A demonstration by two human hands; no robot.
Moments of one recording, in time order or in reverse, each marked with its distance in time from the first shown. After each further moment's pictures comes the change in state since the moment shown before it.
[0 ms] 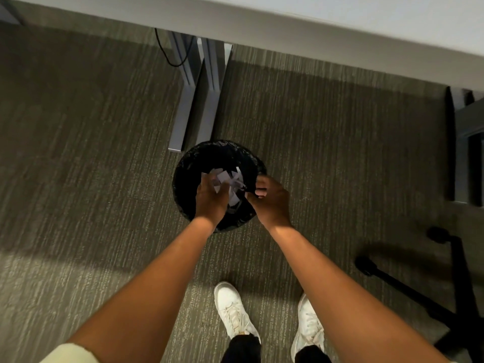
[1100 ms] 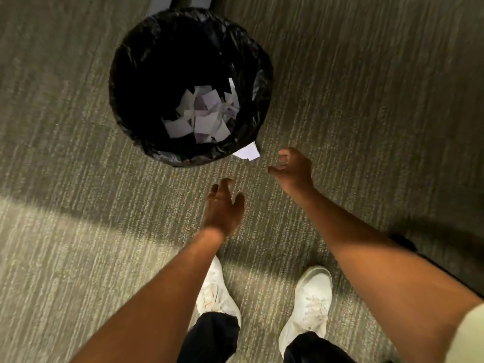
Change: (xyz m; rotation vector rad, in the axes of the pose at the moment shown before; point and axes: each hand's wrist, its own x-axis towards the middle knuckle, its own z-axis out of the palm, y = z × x) left_hand -0.010 -0.254 0.172 0.299 -0.050 -0.020; right_hand 0.099 0.295 0.015 -0.337 -0.133 0.017
